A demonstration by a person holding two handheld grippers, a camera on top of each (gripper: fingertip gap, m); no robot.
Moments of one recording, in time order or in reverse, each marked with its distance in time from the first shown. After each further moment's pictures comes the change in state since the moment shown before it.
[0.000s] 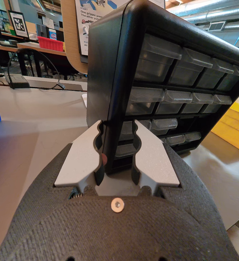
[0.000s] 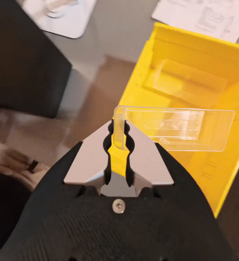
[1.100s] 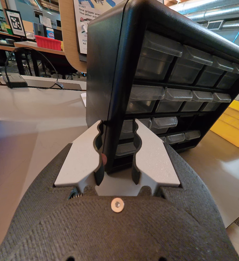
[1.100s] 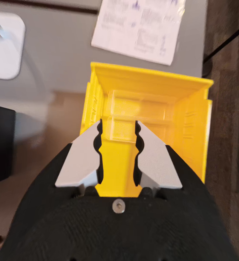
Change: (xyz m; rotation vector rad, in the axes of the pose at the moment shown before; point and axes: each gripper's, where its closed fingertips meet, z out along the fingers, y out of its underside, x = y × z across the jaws) left arm 0.000 0.002 0.000 -0.005 0.012 0.002; right arm 0.084 -0.048 0.057 -0.003 0.299 0.143
